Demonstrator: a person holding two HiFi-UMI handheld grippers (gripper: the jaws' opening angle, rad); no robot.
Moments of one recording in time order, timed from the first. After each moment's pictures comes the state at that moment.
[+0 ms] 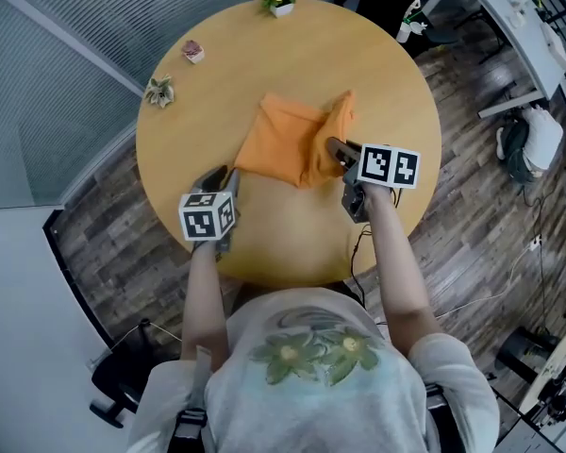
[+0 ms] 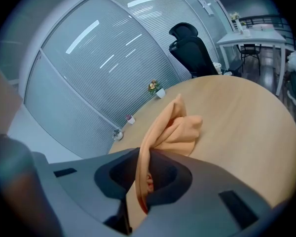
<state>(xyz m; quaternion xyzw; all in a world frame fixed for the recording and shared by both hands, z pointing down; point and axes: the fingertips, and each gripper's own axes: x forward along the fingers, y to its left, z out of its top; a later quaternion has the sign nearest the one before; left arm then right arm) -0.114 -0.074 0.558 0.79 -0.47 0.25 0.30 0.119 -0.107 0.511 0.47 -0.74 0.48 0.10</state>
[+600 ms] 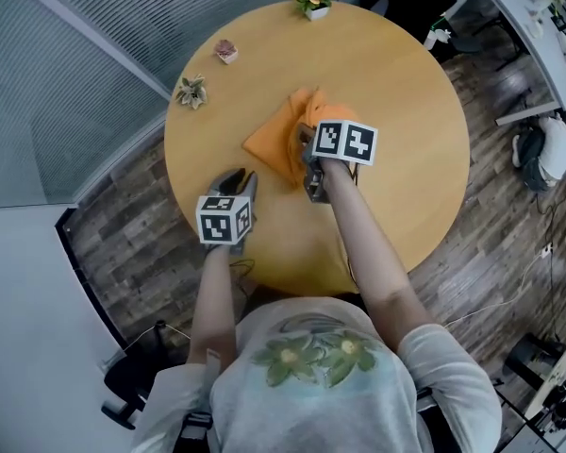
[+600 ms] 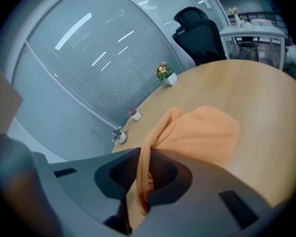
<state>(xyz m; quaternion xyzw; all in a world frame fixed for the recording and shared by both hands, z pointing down) -0.167 -0.093 0.566 0.80 -0.45 0.26 0.30 -0.036 -0.185 0.545 0.48 -0.71 0.51 0.11</state>
